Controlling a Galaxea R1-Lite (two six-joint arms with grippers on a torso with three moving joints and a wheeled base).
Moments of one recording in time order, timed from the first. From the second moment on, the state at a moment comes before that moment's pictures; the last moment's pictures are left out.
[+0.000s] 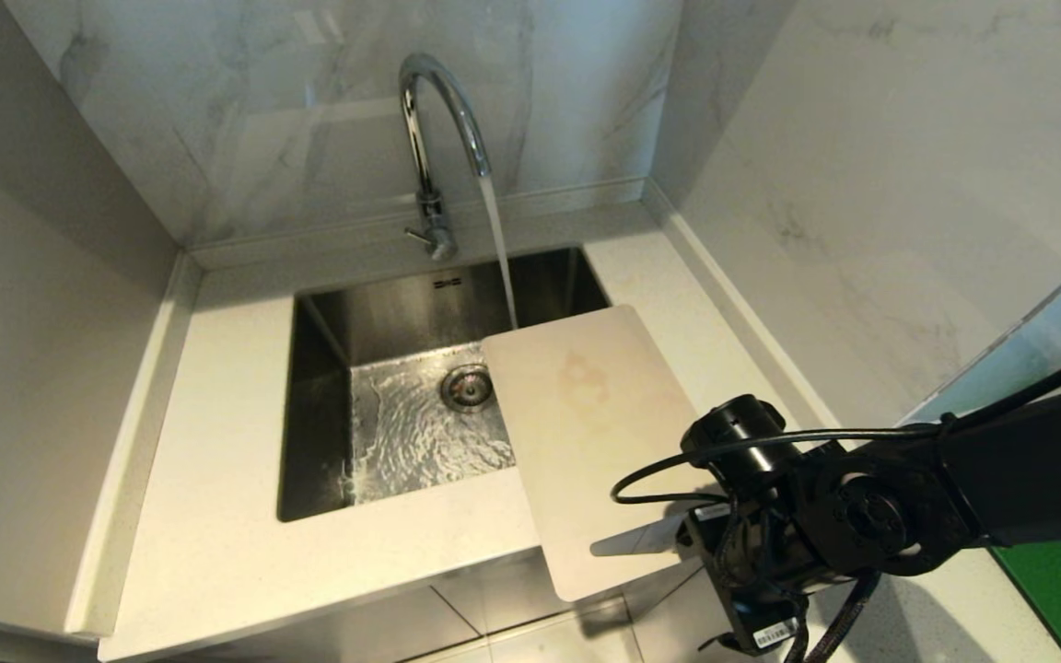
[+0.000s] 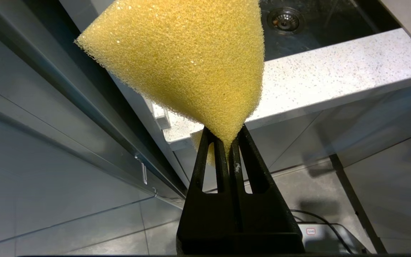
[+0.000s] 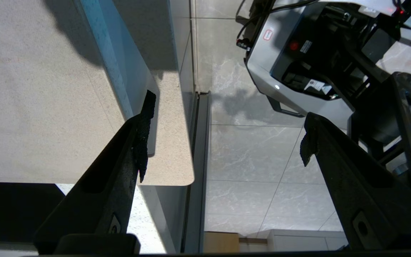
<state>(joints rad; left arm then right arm) 0.01 0.00 -0.04 0.11 -0.01 0.02 0.46 1.82 -0.94 0.21 -0.08 1.69</state>
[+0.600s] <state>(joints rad) 0.01 0.00 -0.04 0.11 -0.01 0.02 0.47 1.90 -0.98 0.21 -0.07 1.70</state>
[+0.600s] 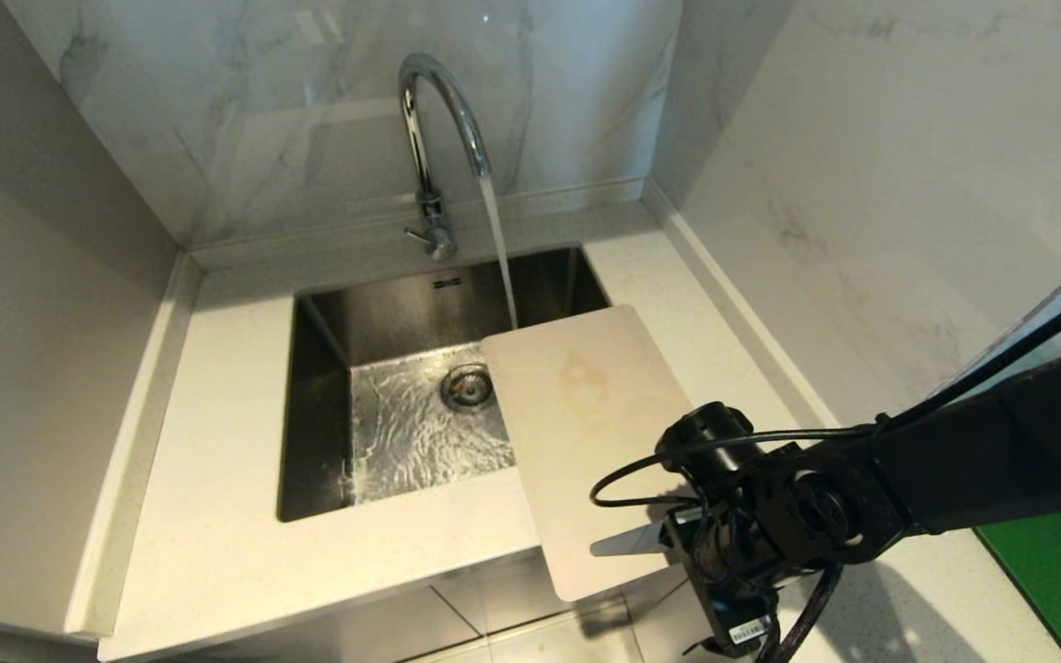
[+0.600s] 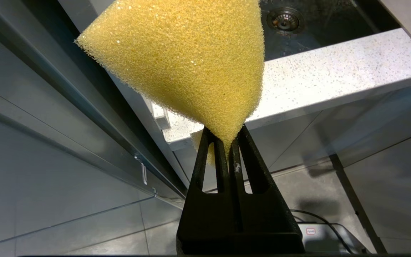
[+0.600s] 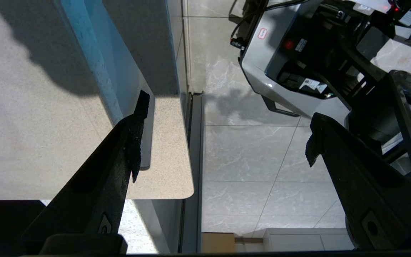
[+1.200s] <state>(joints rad) 0.01 0.00 -0.04 0.11 -0.01 0.02 0.47 1.94 -0.98 0.16 -0.07 1.70</state>
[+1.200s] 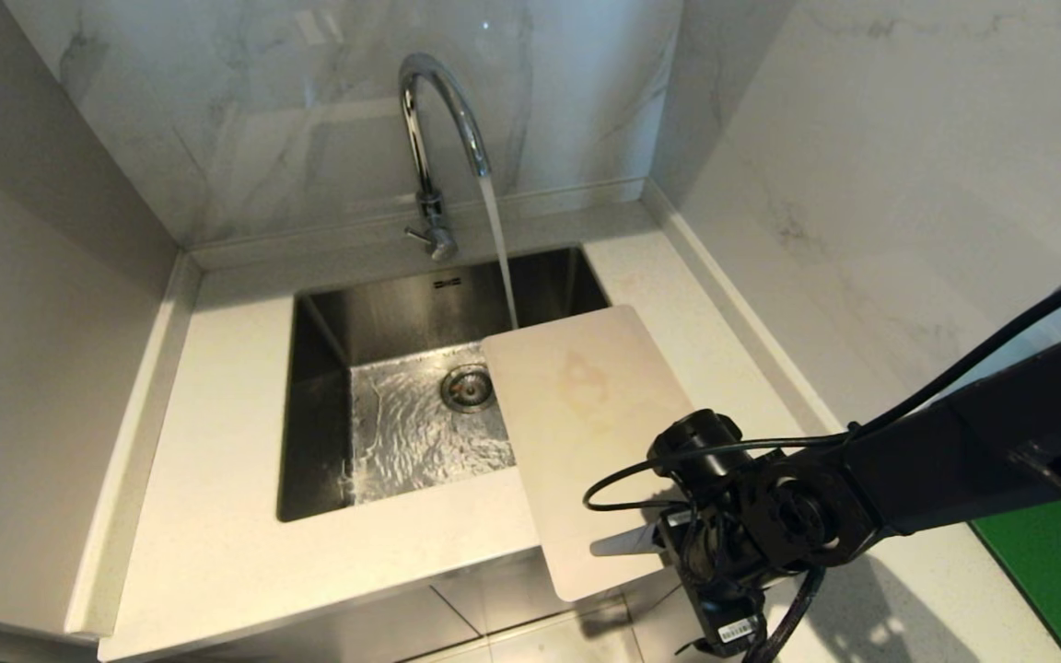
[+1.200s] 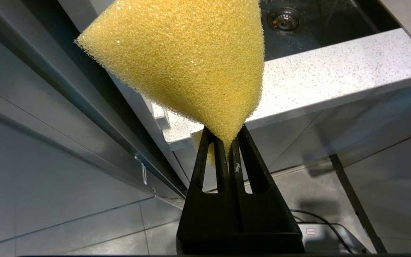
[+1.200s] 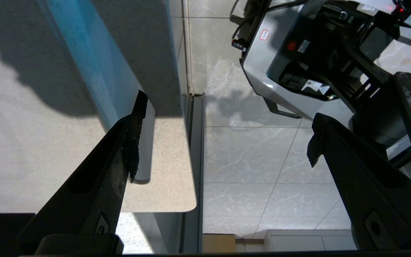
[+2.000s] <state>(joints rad) 0.01 0.00 -0.04 0.11 -0.01 0.02 0.47 2.06 -1.04 0.15 -0.08 1.69</state>
